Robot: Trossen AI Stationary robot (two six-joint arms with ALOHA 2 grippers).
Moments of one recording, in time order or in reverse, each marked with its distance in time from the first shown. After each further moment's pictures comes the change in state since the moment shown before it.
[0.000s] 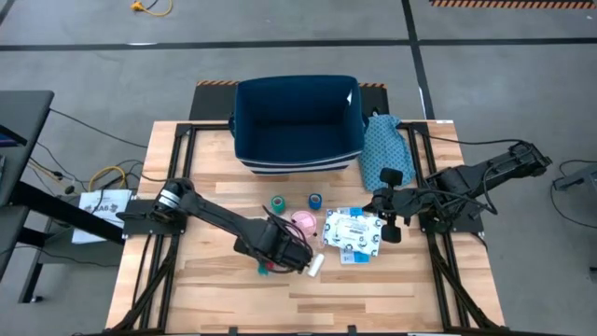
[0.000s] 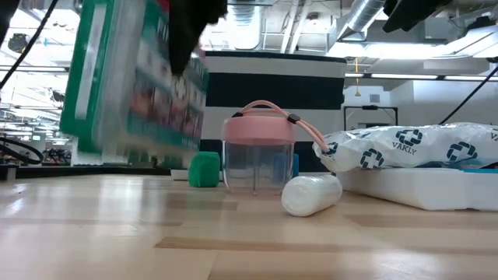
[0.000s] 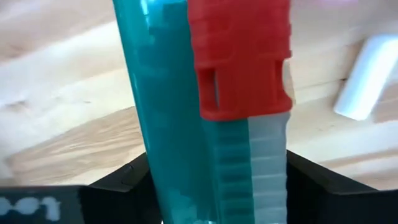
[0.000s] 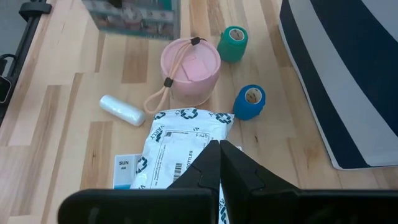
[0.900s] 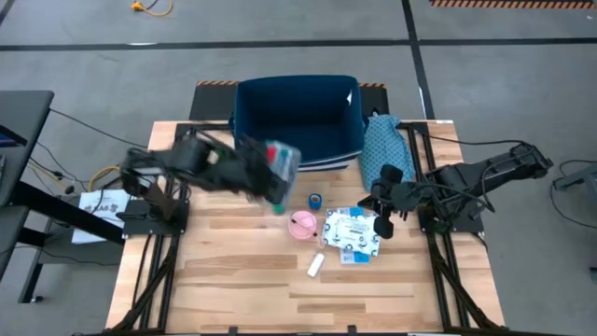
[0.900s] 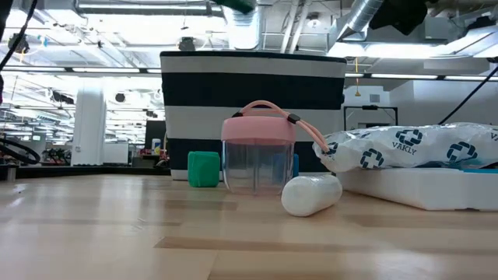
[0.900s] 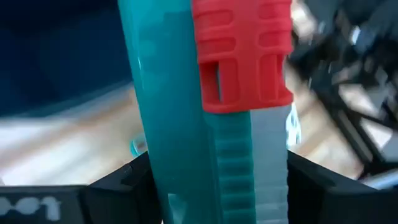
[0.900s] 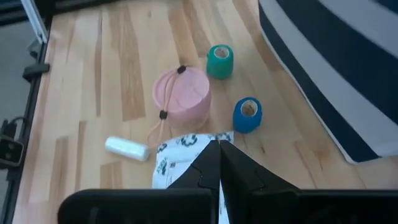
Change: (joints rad) left arm 0.185 -0.309 0.405 -0.093 -0.442 0.528; right arm -0.058 0.001 0.000 0.078 0.007 0.156
